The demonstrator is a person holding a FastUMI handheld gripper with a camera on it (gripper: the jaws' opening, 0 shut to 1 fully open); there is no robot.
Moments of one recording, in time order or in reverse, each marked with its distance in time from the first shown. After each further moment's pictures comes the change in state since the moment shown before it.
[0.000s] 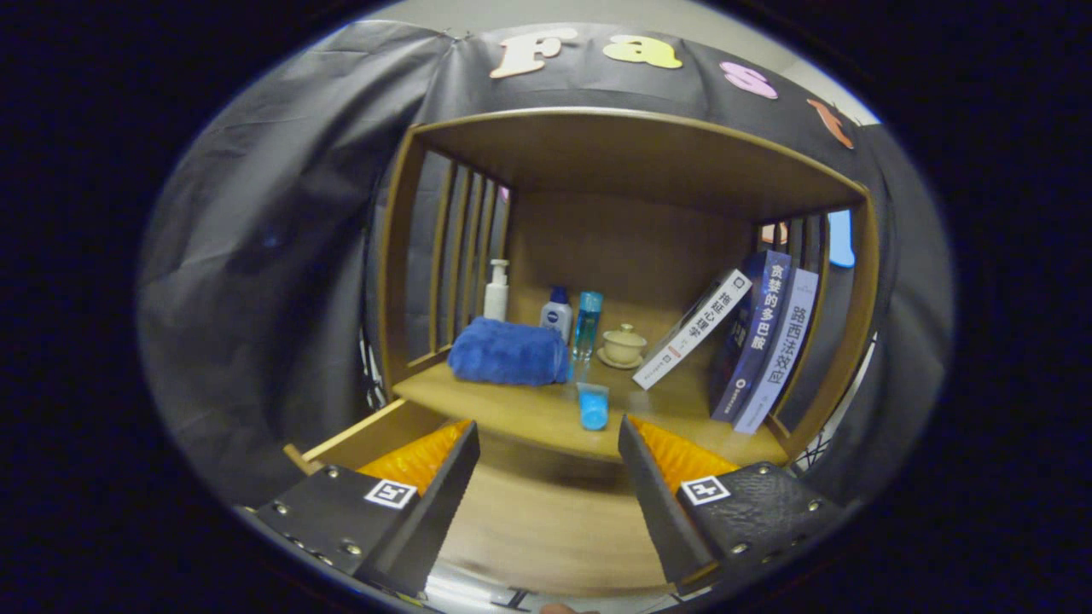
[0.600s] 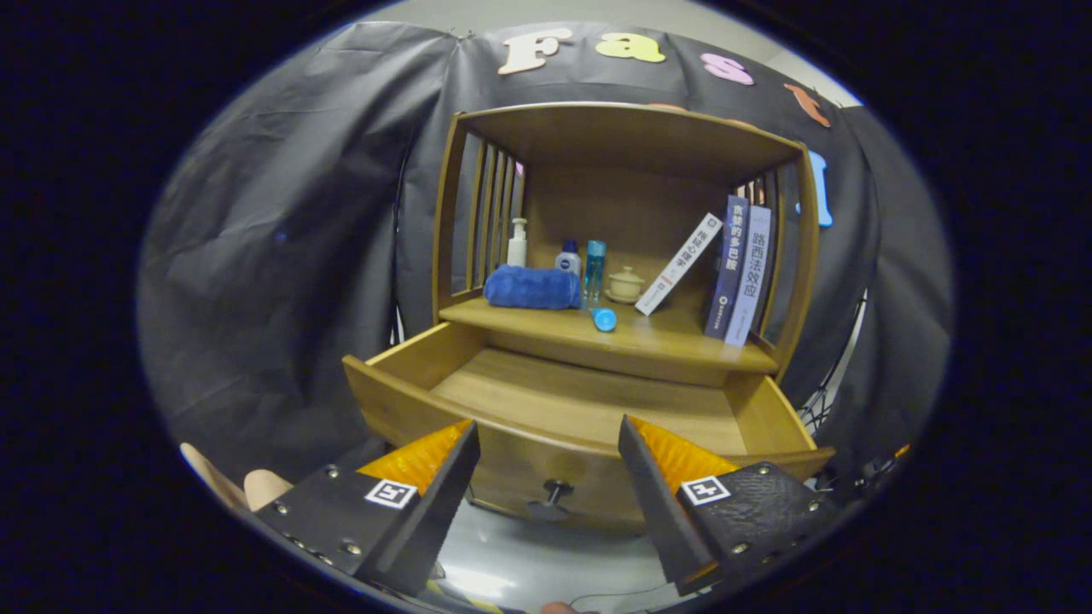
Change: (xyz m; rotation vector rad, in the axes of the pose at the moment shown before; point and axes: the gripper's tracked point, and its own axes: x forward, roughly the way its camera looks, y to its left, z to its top) arm -0.091 0.015 -0.102 0.043 0.078 -0.021
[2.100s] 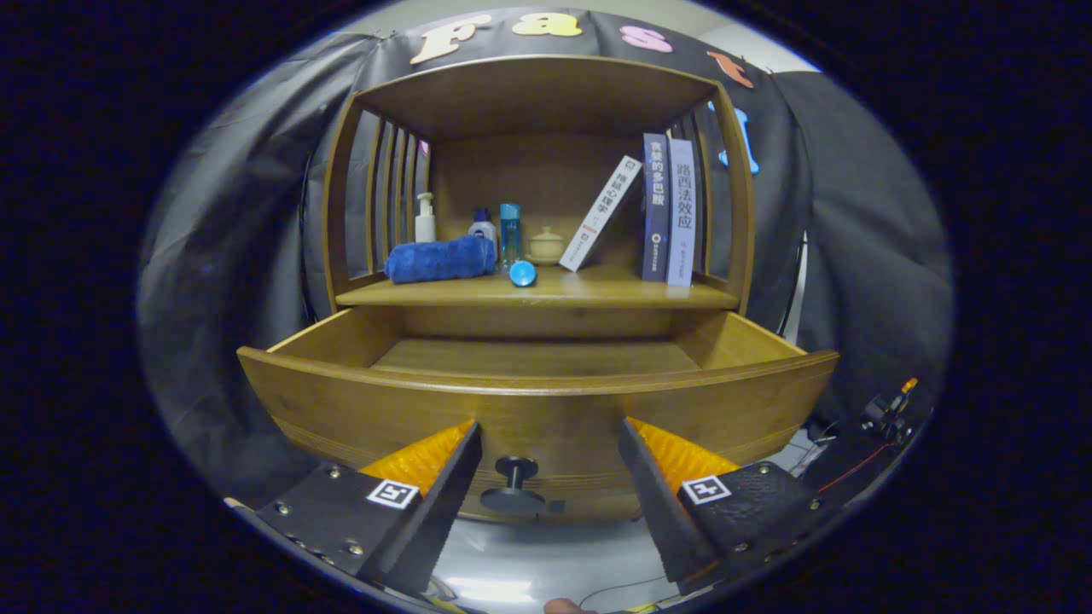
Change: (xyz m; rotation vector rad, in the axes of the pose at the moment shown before) arm 0.066 -0.050 -0.043 0.131 0.029 -0.242
